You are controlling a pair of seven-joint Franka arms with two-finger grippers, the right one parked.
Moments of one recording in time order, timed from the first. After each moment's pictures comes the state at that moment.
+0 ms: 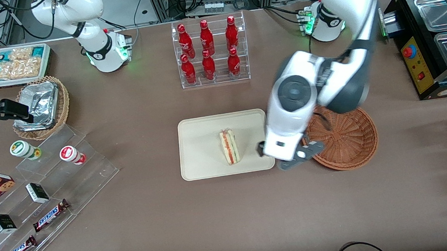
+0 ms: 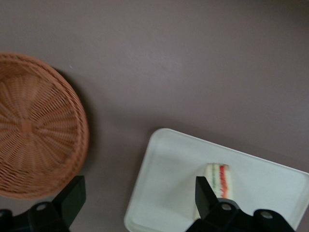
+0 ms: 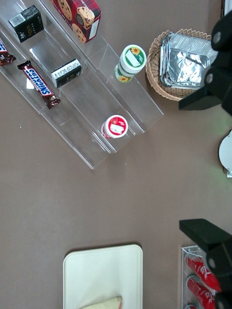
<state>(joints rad) -0.41 0.56 -0.09 -1.26 0.06 1.79 -0.82</state>
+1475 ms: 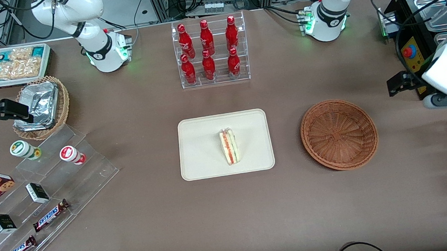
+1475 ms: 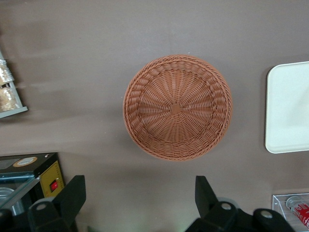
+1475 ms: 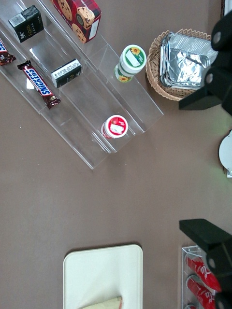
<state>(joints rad) -0.01 0.10 -0.08 -1.52 0.05 1.52 0.00</state>
